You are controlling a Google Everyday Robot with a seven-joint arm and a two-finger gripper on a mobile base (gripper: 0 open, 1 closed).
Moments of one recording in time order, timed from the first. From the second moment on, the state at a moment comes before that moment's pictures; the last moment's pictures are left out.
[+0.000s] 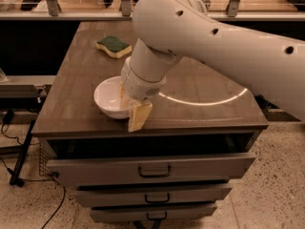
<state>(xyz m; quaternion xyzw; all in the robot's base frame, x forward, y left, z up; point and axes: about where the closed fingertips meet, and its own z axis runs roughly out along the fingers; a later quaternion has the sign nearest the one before) 0.504 0.060 0.838 -0.85 0.49 0.04 0.20</state>
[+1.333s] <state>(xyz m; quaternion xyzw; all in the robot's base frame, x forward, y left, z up) 0.504 0.060 0.838 -0.85 0.49 0.04 0.20</state>
